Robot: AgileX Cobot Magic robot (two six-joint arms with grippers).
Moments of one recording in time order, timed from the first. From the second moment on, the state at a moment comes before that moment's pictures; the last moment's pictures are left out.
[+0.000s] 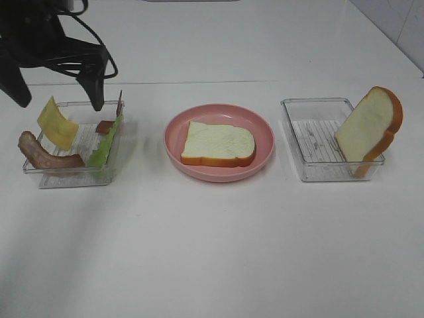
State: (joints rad) left arm -0.29 1.95 -1.67 -0.01 1.22 -0.21; right arm 0.03 0.00 -0.50 0.00 1.06 -0.03
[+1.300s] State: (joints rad) left arm -0.34 2.27 -1.86 -0.03 1.16 -0.18; right arm 0.03 0.00 -0.50 0.00 1.06 -0.03
